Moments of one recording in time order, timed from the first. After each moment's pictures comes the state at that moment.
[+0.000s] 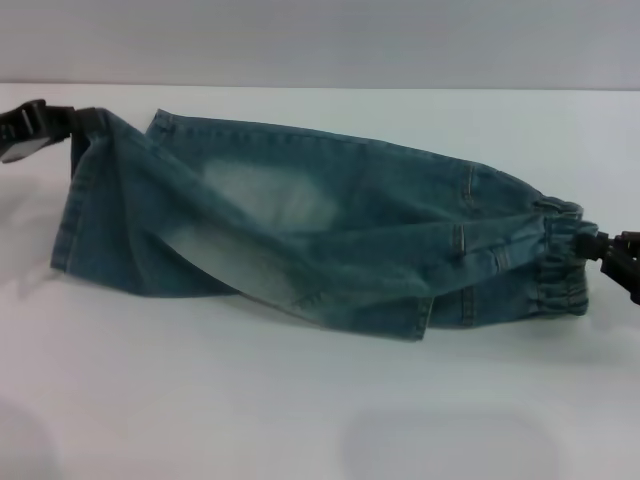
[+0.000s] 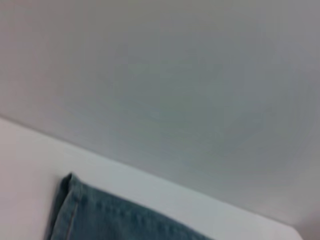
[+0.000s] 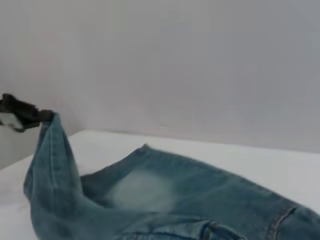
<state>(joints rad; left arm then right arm) -0.63 -1.92 0.33 0.62 2.19 1.42 -2.13 0.39 2.02 -0.40 -0.58 -2.05 -1.54 1.30</state>
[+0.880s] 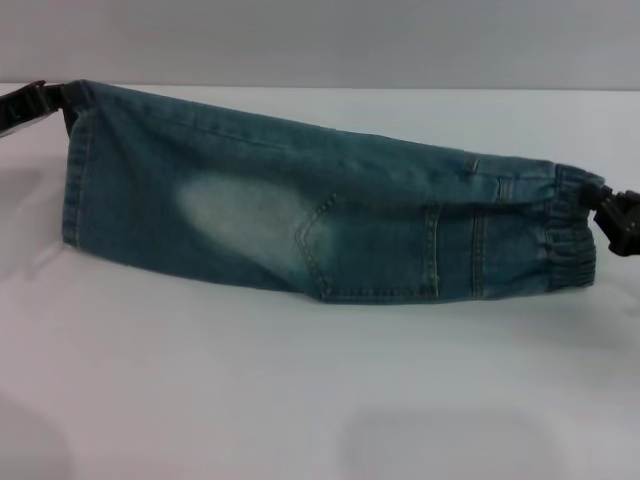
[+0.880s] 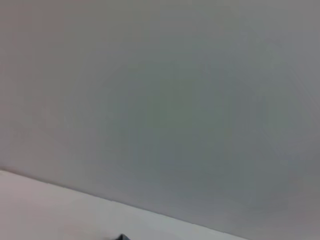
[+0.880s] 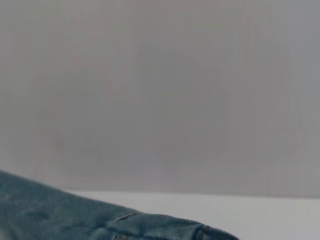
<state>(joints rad) -0.64 -1.97 0.34 0.62 2.13 1.19 -1.99 0.41 2.06 -0.39 -0.40 -1.79 -1.26 1.09</state>
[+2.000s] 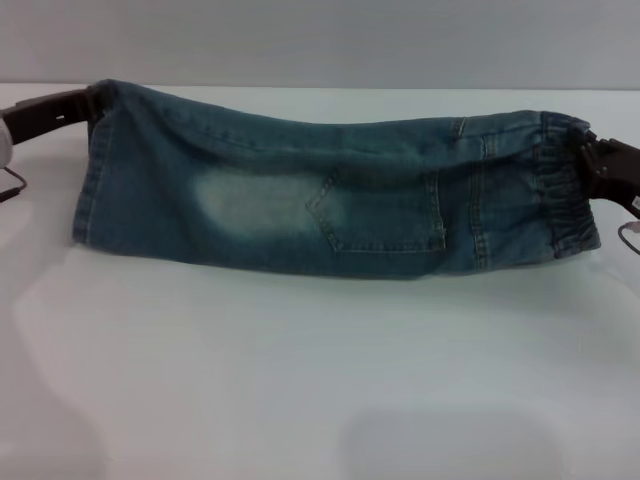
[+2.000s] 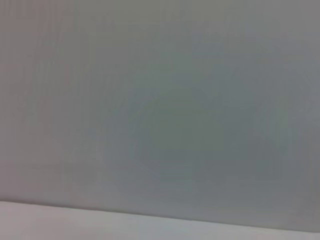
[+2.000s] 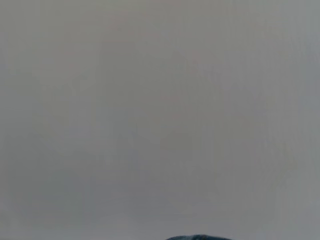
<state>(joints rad) -0.70 -2.06 0.42 0.60 2.11 0.90 -1.80 0.52 2.07 -0.39 -0.22 -1.54 -1.11 0.87</state>
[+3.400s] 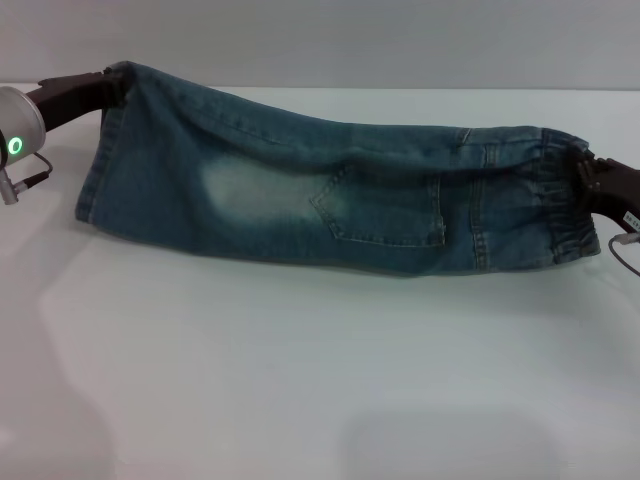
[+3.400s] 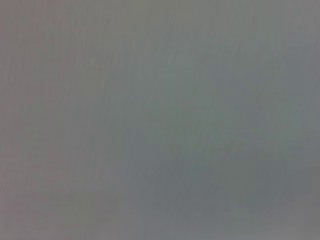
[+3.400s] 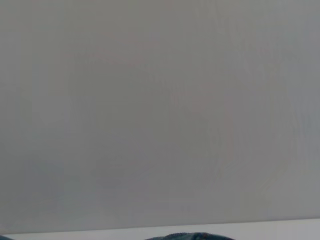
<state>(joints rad) -0.74 -2.06 0.51 0.48 1.91 0.76 -1.57 0.53 2.08 -0.39 -0.14 -1.46 -1.03 0.80</state>
